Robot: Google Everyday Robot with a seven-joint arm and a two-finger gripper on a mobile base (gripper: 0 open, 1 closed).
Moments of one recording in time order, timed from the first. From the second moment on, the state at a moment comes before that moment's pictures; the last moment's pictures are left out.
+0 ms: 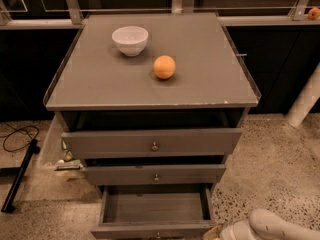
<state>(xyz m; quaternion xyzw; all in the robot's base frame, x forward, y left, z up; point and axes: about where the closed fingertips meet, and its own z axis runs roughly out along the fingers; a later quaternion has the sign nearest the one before) 0.374 -0.218 0.247 -0.42 0.84 0.28 0.20</state>
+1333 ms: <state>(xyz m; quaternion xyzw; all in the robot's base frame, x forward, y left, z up) 0.410 -0.200 0.199 -0.45 0.82 0.27 0.22</state>
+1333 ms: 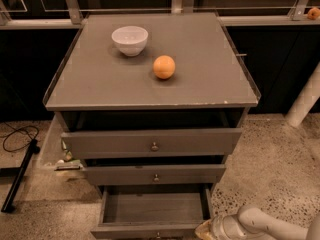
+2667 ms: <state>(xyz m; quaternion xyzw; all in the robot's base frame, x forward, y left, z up) 0.437 -0.191 0.161 -0.45 0.82 0.27 0.24</state>
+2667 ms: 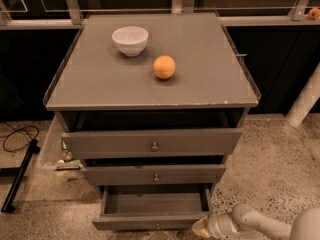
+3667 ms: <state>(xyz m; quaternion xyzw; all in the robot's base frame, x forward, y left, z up) 0.439 -0.189 0.158 -0.45 0.82 0.28 0.24</state>
